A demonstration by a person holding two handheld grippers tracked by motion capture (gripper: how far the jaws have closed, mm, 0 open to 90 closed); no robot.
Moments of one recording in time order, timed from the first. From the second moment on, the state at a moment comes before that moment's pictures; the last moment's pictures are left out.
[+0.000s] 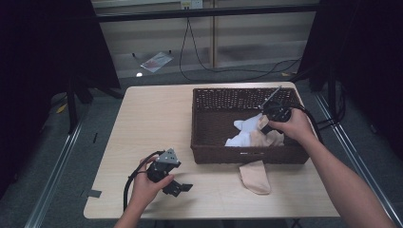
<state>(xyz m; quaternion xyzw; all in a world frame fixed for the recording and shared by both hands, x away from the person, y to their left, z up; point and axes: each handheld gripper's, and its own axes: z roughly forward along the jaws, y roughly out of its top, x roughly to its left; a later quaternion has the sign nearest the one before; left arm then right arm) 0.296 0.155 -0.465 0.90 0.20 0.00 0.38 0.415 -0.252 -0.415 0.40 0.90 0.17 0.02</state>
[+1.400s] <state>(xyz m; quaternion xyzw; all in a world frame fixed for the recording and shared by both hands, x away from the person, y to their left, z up) 0.293 0.160 -0.463 0.90 0.21 0.00 0.39 0.374 -0.267 -0.281 0.32 0.92 0.24 0.00</state>
